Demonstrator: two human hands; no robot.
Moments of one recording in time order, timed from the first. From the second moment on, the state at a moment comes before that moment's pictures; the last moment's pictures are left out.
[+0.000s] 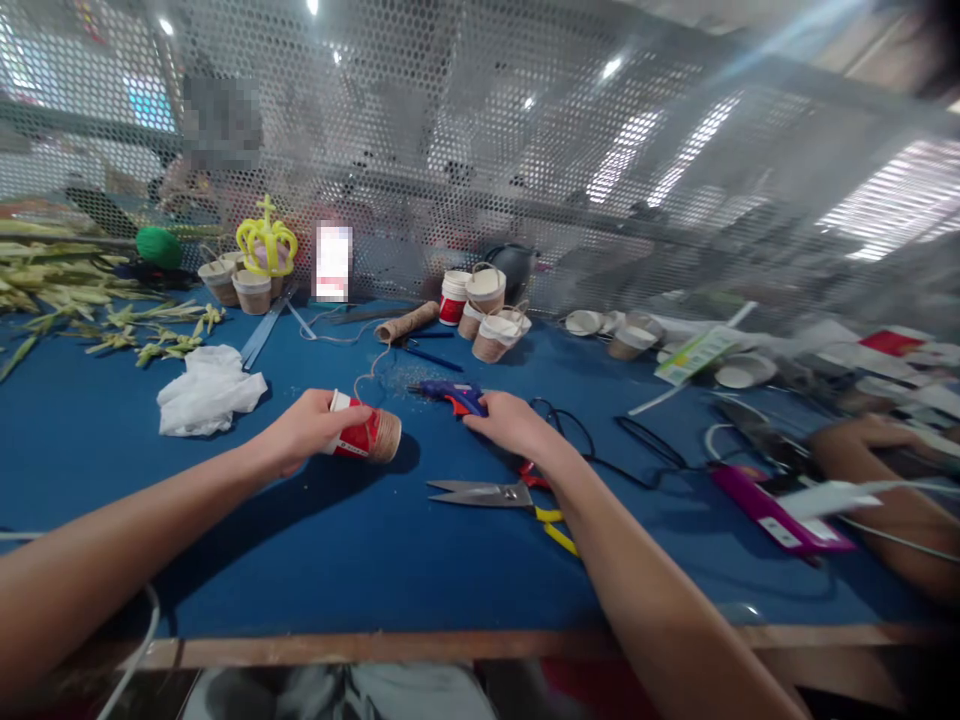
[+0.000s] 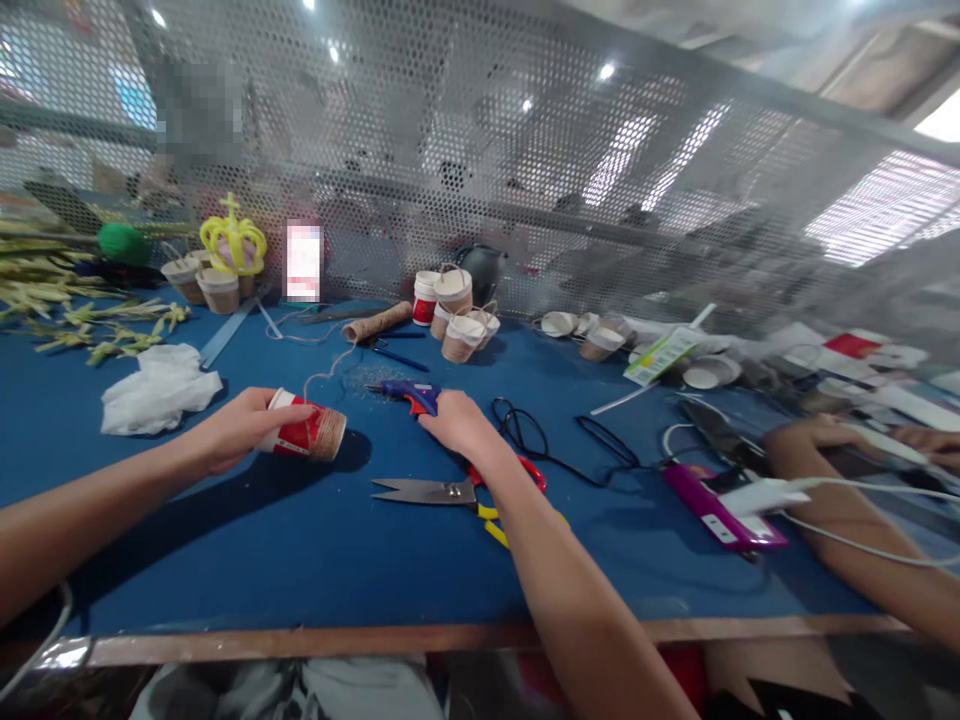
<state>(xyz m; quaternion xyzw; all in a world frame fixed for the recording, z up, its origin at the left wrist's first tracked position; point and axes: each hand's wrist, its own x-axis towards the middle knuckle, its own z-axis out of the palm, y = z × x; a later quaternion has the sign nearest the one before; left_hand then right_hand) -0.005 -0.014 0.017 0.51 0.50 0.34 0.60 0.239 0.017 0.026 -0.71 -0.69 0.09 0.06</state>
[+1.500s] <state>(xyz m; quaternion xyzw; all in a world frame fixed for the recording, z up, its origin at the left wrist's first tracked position) -0.009 0.000 0.024 0.49 0.56 0.34 0.57 0.192 -0.065 0.038 -0.50 -0.83 0.15 0.22</state>
